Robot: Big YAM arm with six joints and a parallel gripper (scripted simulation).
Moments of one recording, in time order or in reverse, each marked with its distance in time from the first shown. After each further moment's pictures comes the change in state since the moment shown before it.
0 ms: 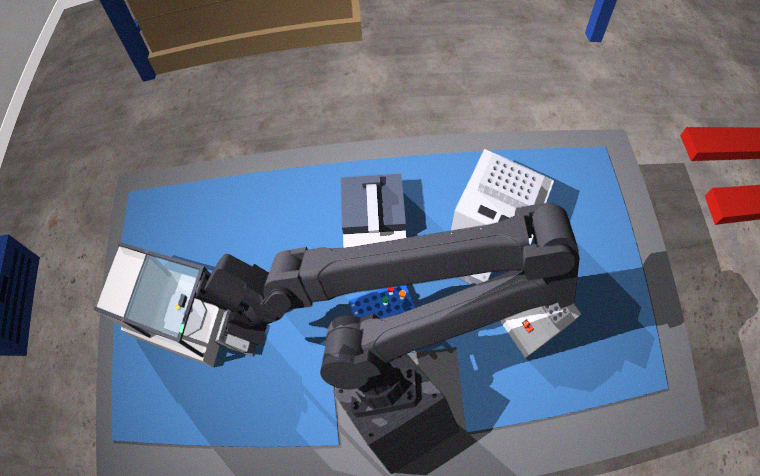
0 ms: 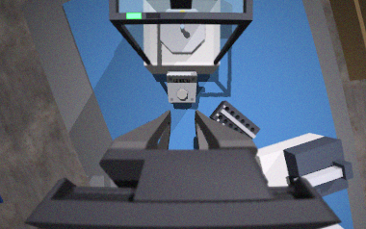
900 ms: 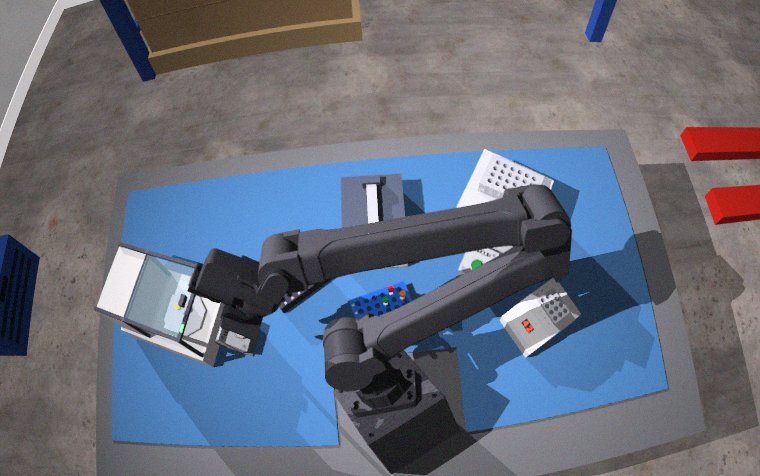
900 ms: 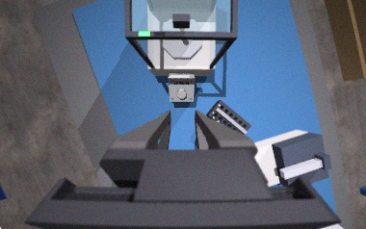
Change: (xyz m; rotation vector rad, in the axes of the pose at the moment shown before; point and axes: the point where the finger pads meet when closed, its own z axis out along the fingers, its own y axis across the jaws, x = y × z) arm -0.018 0.000 -0.033 0.003 0.009 -0.006
